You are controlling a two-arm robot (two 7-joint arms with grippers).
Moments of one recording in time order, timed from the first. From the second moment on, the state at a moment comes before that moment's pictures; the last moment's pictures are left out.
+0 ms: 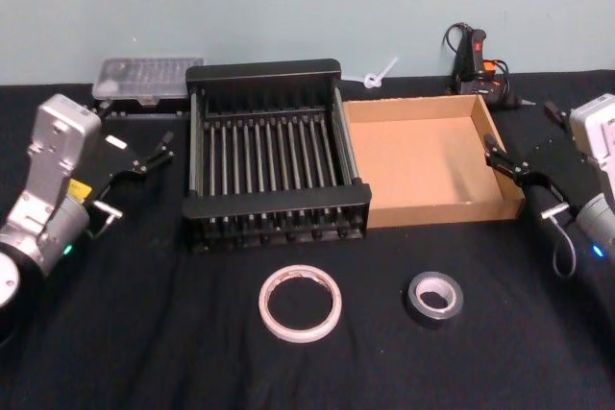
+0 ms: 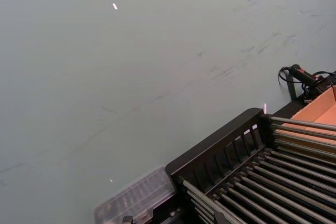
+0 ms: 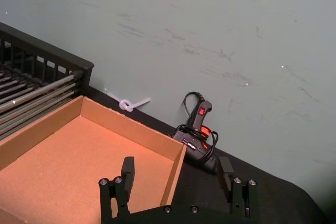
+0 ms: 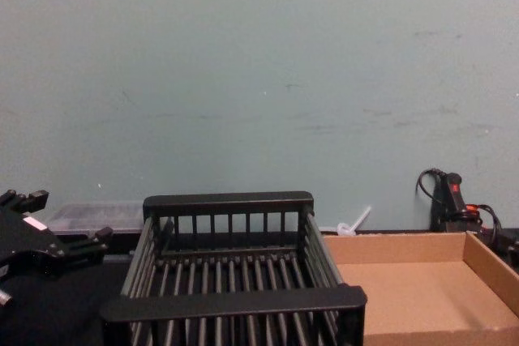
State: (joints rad) left arm -0.20 0.60 0.45 -1.41 -0.25 -0.12 0.03; right arm 0.20 0.60 -0.45 -1.41 0.25 -0.12 -0.03
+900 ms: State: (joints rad) left arm -0.20 0.60 0.45 -1.41 -0.25 -0.12 0.03; right arm 0.05 0.61 -0.36 -1.58 0.32 -0.09 0.08
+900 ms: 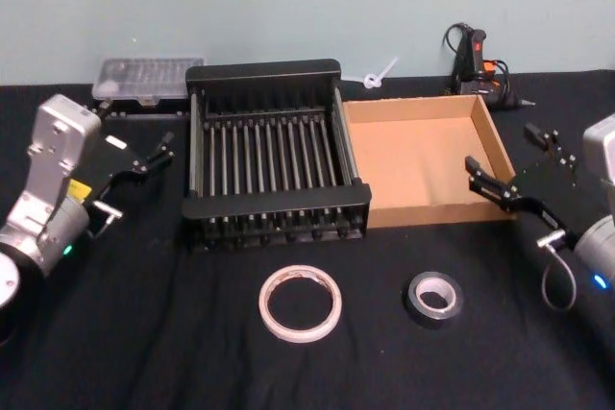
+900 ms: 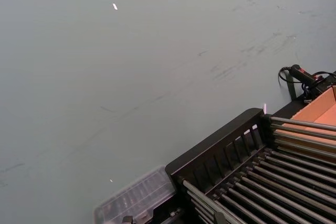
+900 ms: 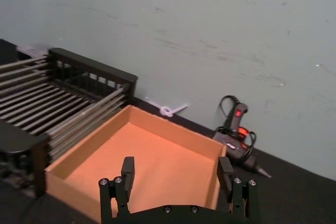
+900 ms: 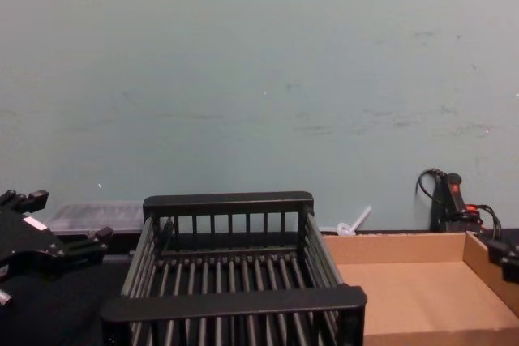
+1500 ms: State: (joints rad) left arm -0.20 0.60 0.45 -1.41 -0.25 -0.12 0.03; right arm -0.08 0.63 -0.34 -1.71 0.37 0.02 0.15
